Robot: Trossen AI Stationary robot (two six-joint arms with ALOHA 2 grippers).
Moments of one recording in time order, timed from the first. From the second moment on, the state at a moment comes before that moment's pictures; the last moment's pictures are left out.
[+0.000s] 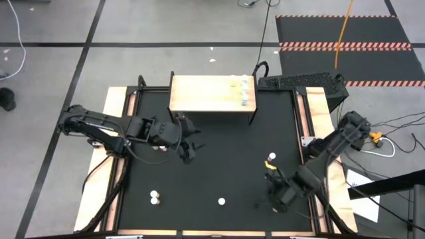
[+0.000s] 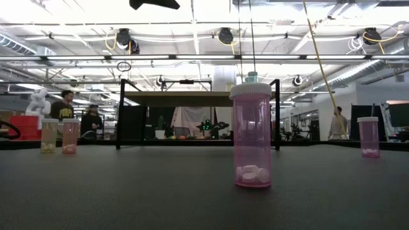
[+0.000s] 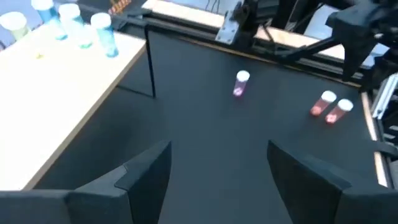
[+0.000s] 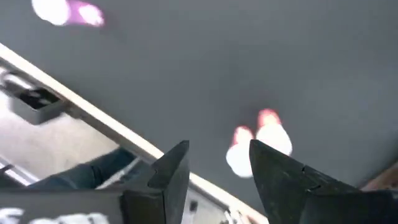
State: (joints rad) left arm -0.19 1.35 1.30 -0.54 -0.35 -0.36; right arm 0.73 1.51 1.29 -1.13 0.04 1.78
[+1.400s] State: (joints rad) left arm -0.36 1.19 1.22 -1.49 -0.31 -1.04; right arm 0.27 1.65 1.29 -0.38 0.03 0.94
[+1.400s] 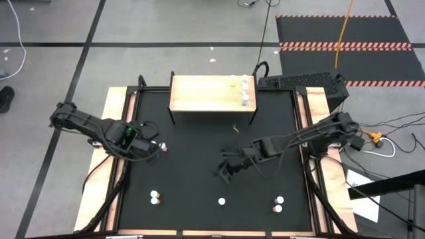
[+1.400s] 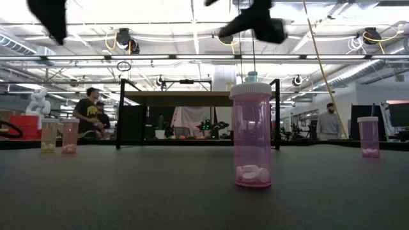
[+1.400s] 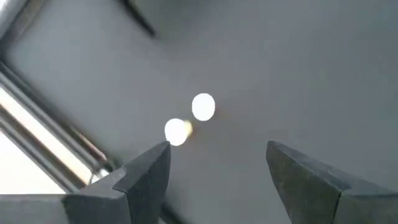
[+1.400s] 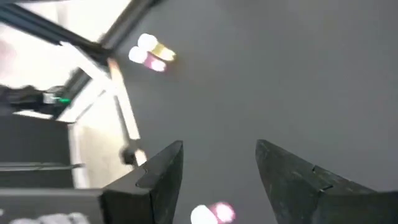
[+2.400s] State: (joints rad) left arm 0.05 1.02 0.62 -1.09 -0.10 -0.88; right arm 0.27 1.72 1.29 -0.23 -0.05 0.90
